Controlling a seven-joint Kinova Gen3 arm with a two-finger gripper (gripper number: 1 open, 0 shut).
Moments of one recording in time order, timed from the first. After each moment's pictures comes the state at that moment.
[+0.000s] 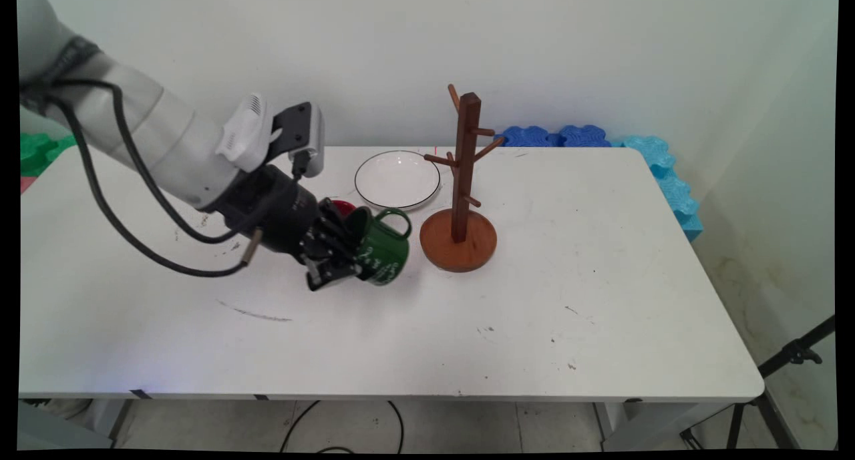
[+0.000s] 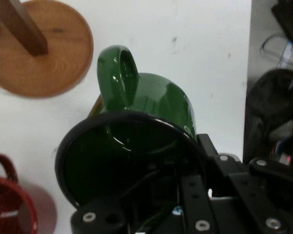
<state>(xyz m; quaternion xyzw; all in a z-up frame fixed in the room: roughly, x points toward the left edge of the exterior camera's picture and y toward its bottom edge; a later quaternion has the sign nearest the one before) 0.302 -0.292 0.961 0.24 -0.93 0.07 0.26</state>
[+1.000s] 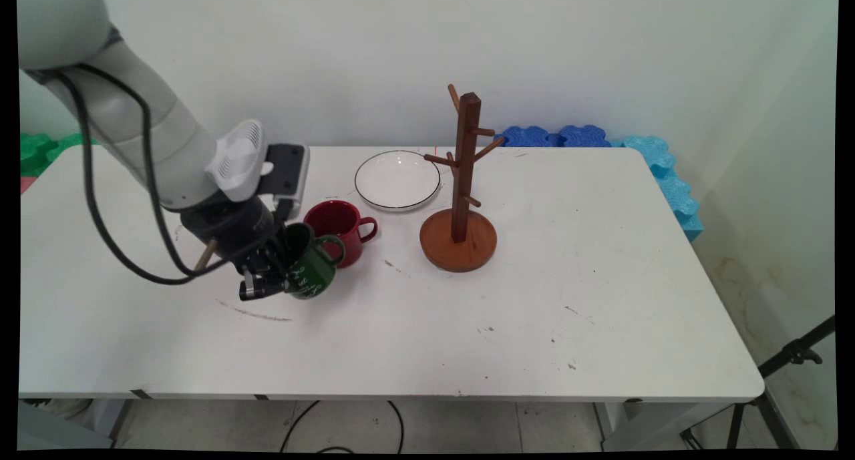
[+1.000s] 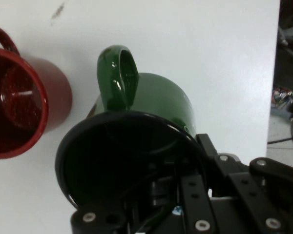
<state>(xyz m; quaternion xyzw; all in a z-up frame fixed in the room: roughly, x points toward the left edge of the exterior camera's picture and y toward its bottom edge) 0.311 -0.298 0.953 0.20 -0.98 0.05 0.07</state>
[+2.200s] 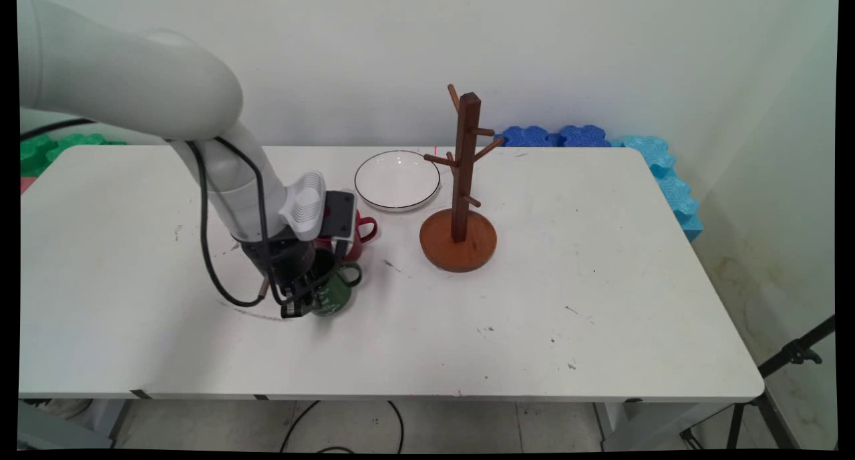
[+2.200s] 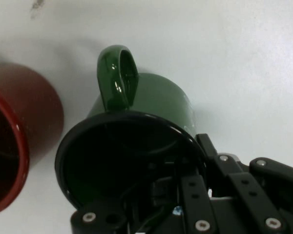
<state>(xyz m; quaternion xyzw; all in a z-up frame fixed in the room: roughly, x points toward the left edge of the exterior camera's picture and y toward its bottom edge) 0.282 -0.336 0.877 0.20 -0.98 0.03 0.02</state>
